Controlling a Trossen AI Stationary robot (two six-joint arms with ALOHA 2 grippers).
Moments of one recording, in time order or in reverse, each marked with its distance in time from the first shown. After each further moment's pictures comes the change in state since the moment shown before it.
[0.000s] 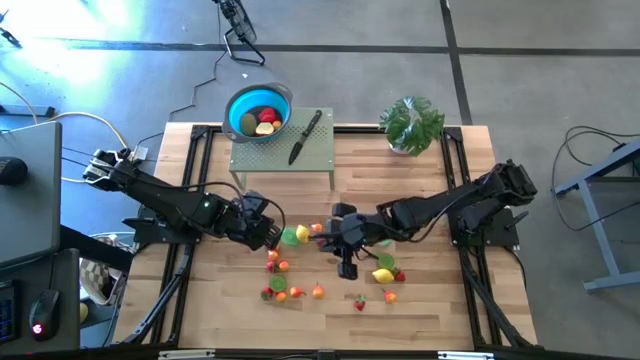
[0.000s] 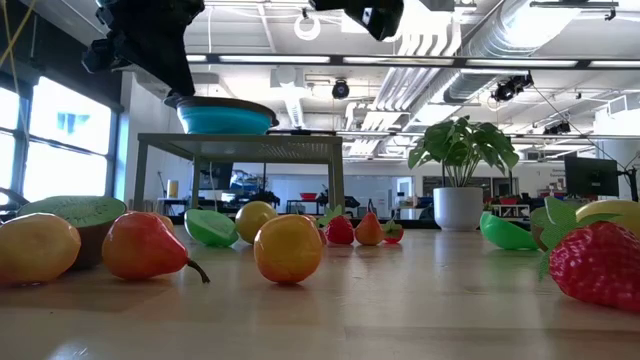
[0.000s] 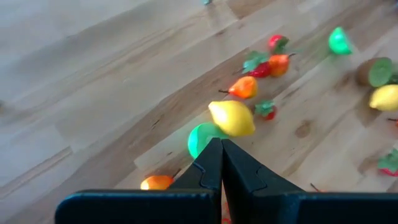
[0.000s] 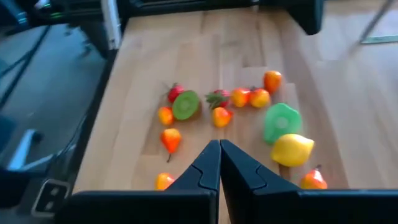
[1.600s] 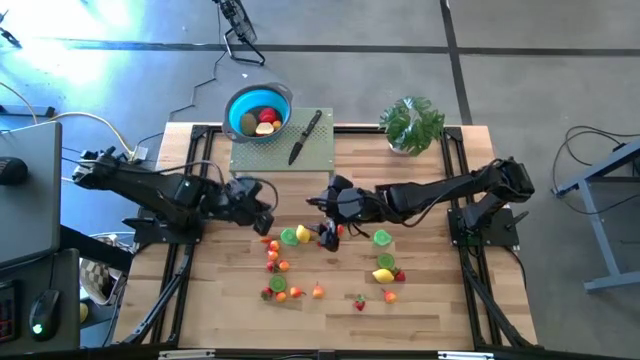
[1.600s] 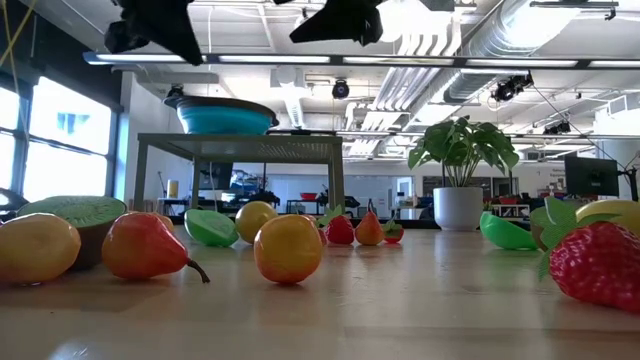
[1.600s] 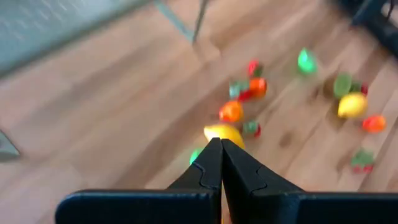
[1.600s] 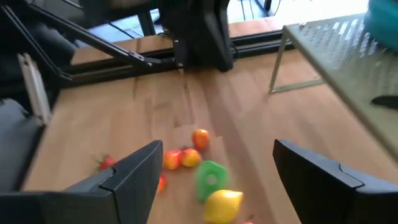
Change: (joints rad) left arm 0.085 -0.135 0.033 -0.009 0.043 0.230; right arm -0.096 0.000 0.000 0.159 0.182 0.007
